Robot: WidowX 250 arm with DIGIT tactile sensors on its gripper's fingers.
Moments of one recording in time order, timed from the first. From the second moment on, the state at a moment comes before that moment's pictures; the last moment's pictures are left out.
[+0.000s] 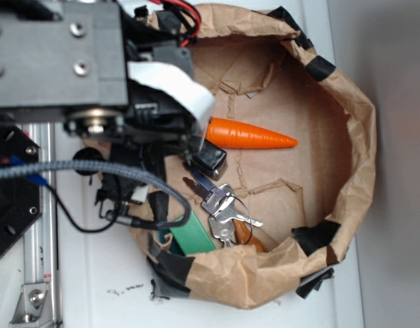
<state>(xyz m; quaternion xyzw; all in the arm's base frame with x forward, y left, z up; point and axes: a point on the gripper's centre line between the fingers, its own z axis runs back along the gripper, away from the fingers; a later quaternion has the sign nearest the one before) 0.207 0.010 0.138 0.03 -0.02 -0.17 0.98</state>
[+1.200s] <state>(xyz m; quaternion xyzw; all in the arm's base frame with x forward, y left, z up) 0.244 0.011 0.040 0.03 0.02 -0.19 0.98</state>
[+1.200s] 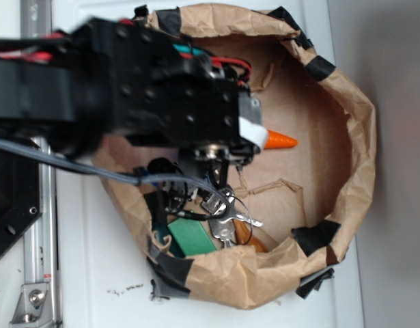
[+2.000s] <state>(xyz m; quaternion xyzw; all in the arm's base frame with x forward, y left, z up) 0.251 0.002 0.085 0.00 -0.04 -0.17 0.98</state>
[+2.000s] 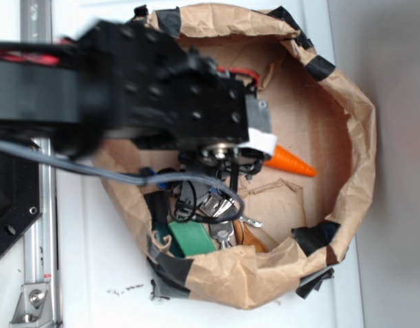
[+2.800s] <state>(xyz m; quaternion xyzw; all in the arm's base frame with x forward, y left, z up) 0.239 0.032 0.113 0.03 -0.04 -0.13 0.99</state>
